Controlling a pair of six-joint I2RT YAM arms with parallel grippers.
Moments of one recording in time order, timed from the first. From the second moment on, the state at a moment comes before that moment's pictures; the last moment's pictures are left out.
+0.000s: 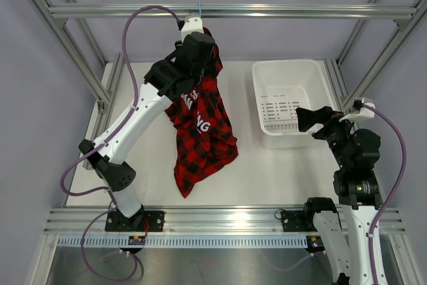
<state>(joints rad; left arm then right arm) -0.74 1.74 2.11 -0.87 -0.61 -0.50 -0.02 0.50 0.80 -0.33 -0.20 0.47</state>
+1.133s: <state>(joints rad) -0.81 1.67 2.06 -0.87 -0.73 -0.47 -0.02 0.48 0.80 -0.33 -0.20 0.47</state>
